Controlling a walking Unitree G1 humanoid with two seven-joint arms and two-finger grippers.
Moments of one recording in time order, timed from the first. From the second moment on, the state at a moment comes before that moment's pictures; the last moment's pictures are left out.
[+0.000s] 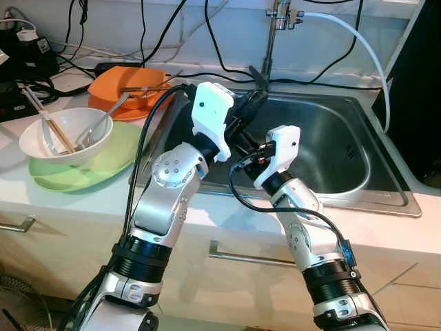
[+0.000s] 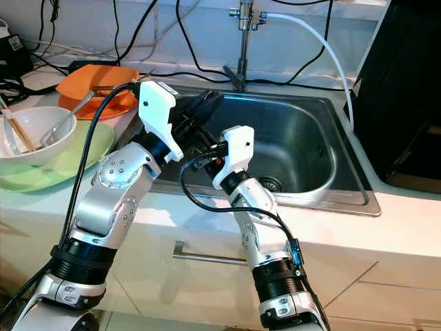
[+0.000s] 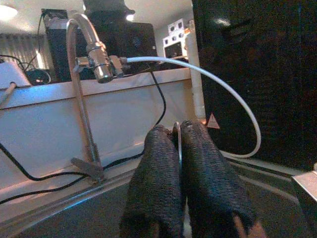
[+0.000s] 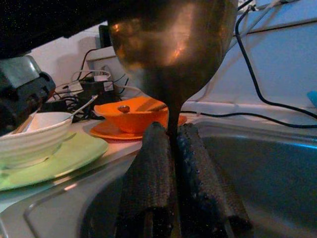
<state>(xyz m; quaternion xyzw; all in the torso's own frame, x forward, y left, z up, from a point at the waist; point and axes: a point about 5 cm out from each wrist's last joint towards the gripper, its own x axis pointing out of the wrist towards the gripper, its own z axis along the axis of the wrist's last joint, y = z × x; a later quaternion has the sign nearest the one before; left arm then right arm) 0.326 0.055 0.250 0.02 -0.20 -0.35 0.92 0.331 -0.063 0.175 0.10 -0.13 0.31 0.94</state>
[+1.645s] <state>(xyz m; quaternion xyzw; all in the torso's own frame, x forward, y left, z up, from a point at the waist) 0.328 0.113 0.161 0.03 -0.01 -0.22 0.97 0.400 -0.100 0.173 -0.03 -0.02 0.11 0.99</state>
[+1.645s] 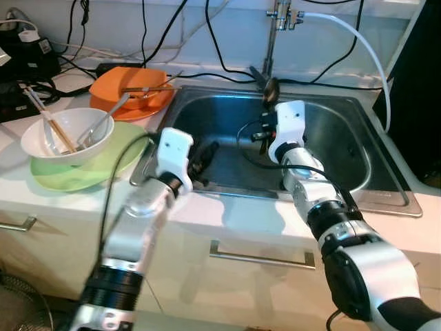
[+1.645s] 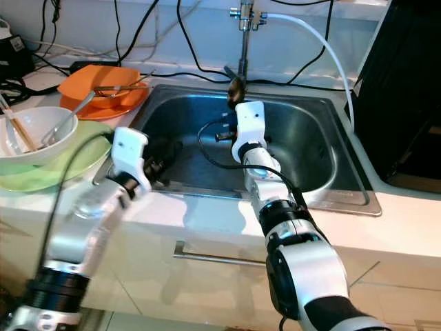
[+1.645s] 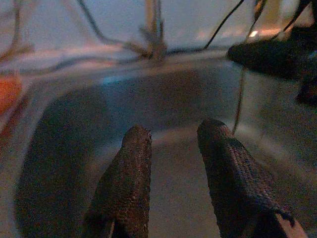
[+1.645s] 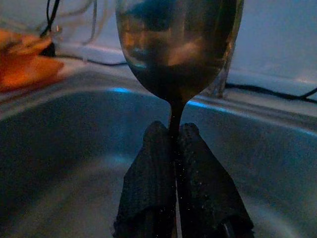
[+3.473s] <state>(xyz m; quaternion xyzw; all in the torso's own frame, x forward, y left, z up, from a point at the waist) 0.326 0.108 0.146 0.04 0.01 -0.20 0.98 0.393 -0.096 0.152 -0.02 0.00 0.13 0.99</state>
